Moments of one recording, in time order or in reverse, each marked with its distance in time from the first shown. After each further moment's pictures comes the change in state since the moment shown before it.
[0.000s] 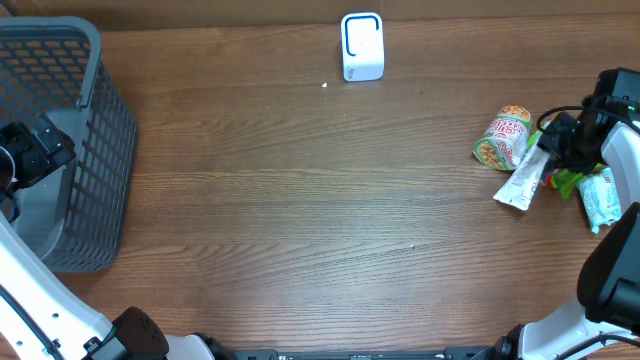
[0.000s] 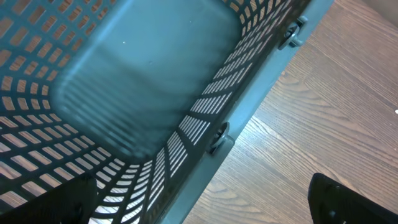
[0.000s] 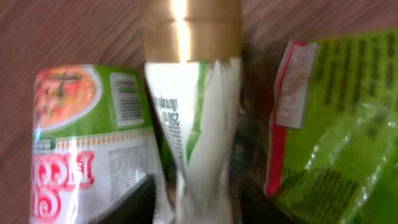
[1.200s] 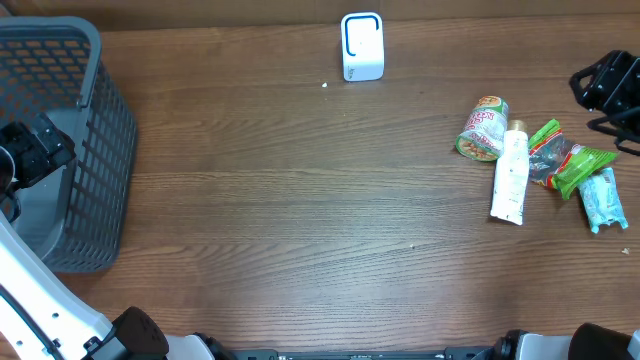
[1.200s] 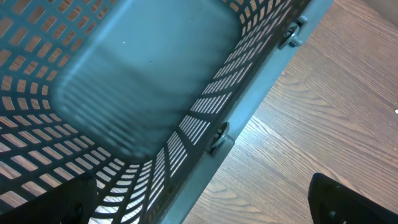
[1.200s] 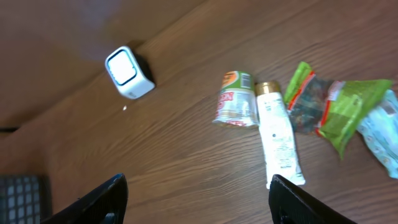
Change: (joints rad) left arm 0.000 0.000 0.000 0.000 0.000 0.000; right arm 0.044 -0.301 0.716 -0.690 -0.253 -0.076
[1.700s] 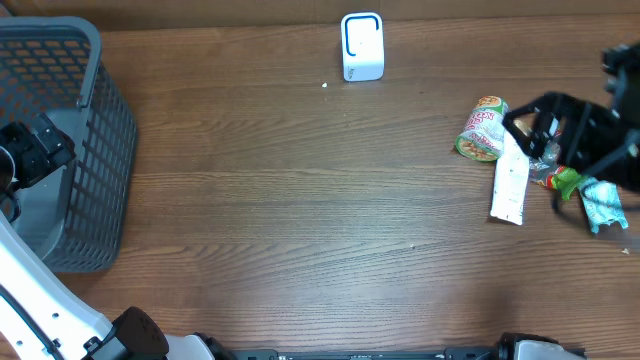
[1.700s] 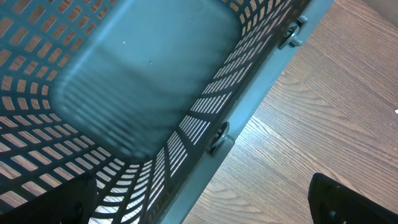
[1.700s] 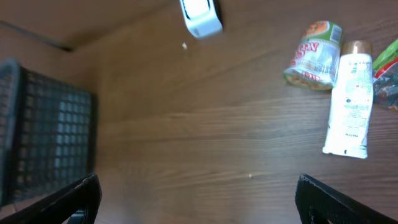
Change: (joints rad) left arm 0.000 0.000 0.000 0.000 0.000 0.000; right arm 0.176 -0.164 0.000 -0.138 -0.124 -0.030
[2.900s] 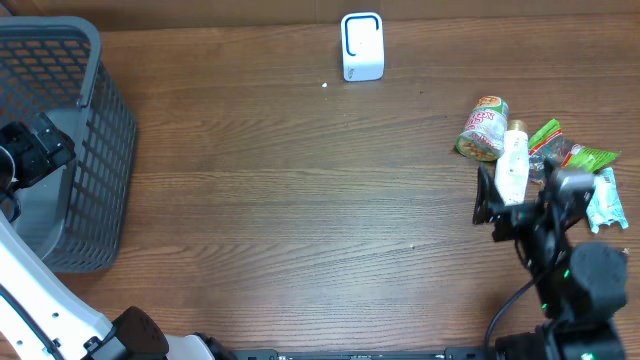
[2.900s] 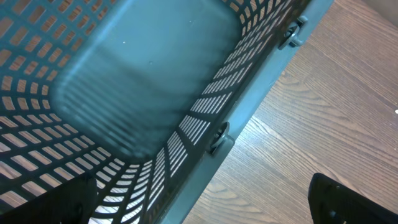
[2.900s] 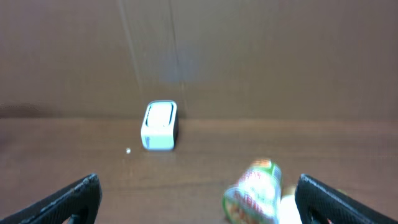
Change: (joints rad) left arm 0.000 0.000 0.000 0.000 0.000 0.000; right arm 0.242 -0.948 -1.593 1.444 0.446 -0.136
